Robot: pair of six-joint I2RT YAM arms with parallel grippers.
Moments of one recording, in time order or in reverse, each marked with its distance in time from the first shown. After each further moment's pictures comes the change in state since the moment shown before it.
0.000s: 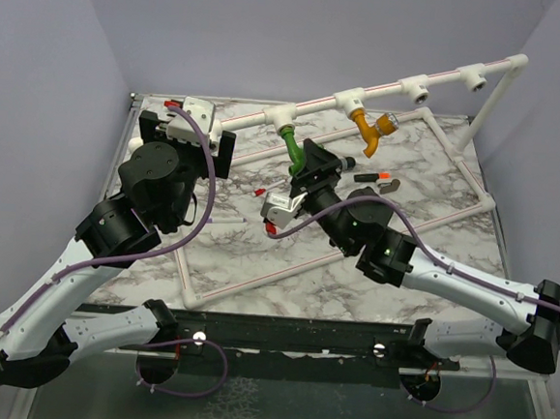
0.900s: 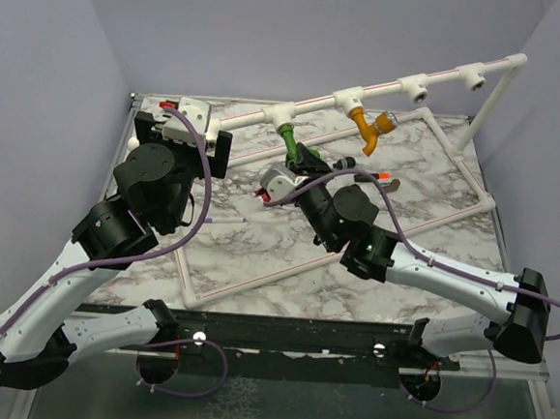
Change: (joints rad) left arm 0.000 -0.012 0.000 0.000 -0.014 0.007; right arm 0.008 0.105 0.043 0.136 0.134 0.347
